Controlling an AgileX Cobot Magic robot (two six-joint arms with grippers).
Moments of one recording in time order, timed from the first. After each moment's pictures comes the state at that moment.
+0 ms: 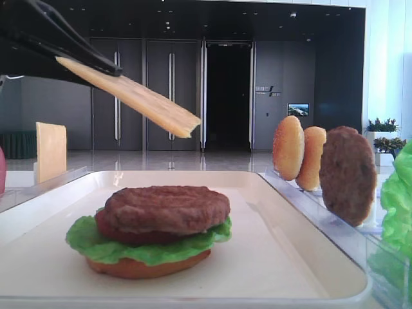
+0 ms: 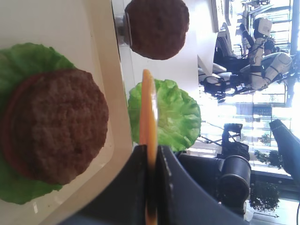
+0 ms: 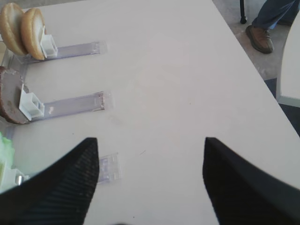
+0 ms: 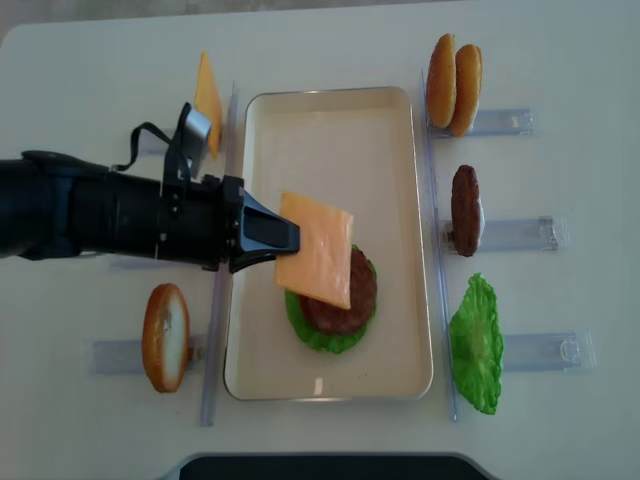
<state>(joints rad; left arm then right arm) -0.18 1.61 -0.64 -1.47 1.03 0.97 -0.03 -0.01 -0.50 -0.04 1.14 0.09</state>
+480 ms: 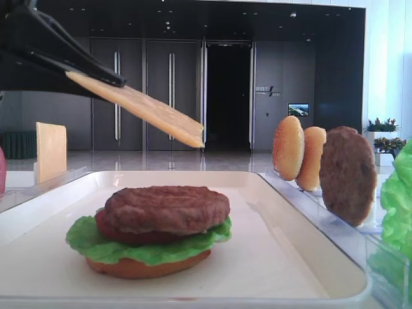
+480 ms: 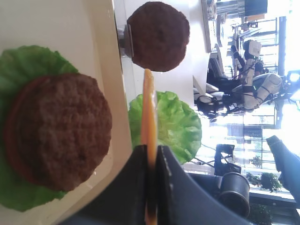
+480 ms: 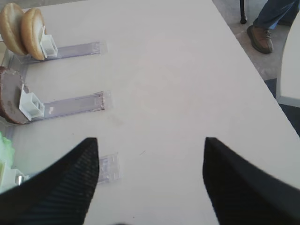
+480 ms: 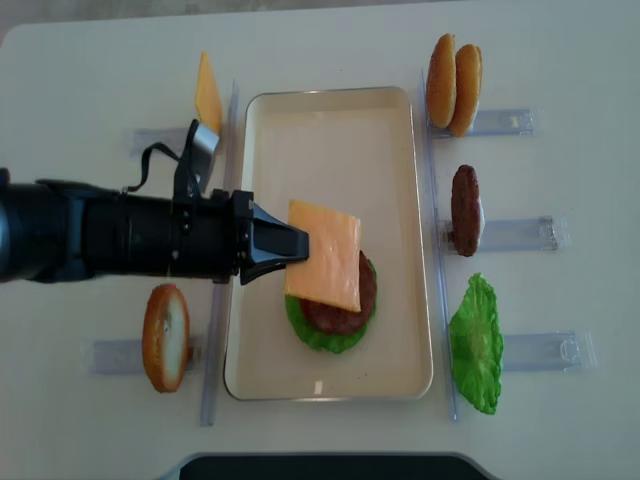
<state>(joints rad) -0.21 1.62 -0.55 -1.64 1.00 1.11 -0.03 -0.01 -0.50 -0.04 1.14 0.09</state>
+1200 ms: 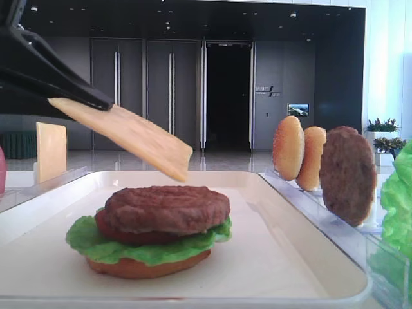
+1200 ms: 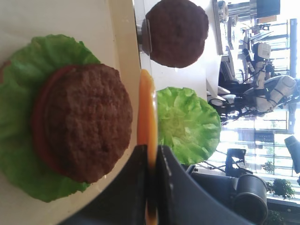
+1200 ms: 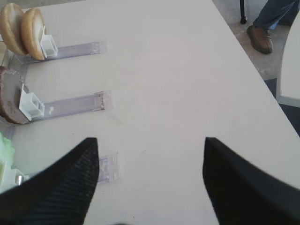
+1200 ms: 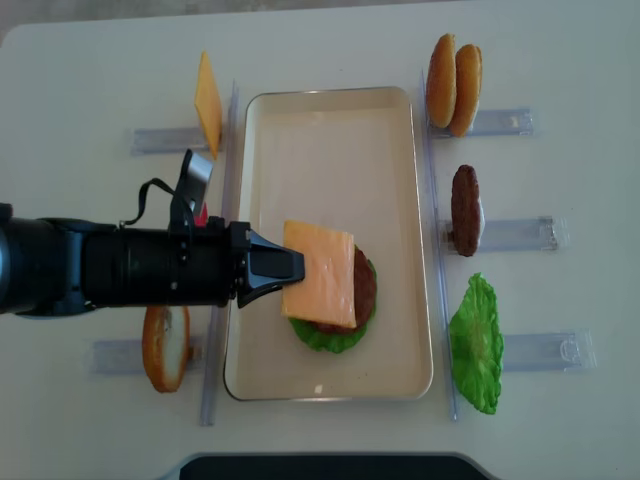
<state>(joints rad) -0.21 1.62 -0.47 -1.70 0.98 1.21 -0.03 -0.01 -0.50 -0.04 1.14 0.09</state>
